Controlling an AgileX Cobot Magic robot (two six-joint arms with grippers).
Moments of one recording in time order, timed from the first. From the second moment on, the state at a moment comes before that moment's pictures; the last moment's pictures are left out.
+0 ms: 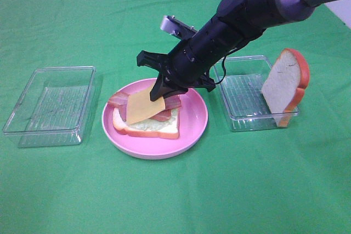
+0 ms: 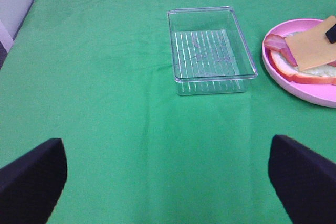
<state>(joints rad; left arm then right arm) 0.08 -0.01 -0.52 -0.08 1.09 0.04 0.50 2.16 -1.45 0.77 0.64 -0.28</state>
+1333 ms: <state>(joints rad) 0.08 -0.01 -0.52 -0.08 1.09 0.04 0.28 1.70 -1.46 0.23 1.12 0.08</state>
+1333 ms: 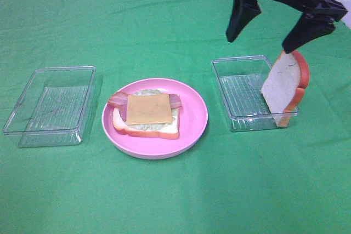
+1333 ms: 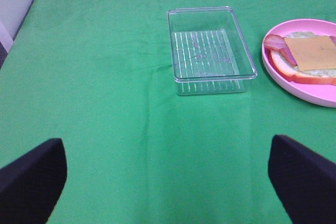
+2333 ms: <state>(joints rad) 0.08 -0.01 -0.52 -0.08 1.09 0.04 0.13 1.99 -1.68 0.05 1.21 0.12</state>
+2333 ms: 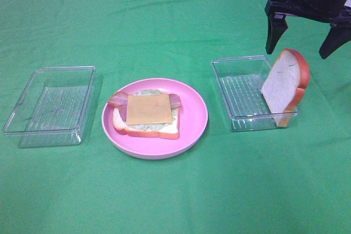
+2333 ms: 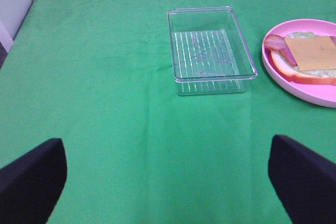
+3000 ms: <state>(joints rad) 0.08 -0.01 -0.52 -0.08 1.09 0.04 0.13 2.11 -1.69 0.06 1.22 0.12</state>
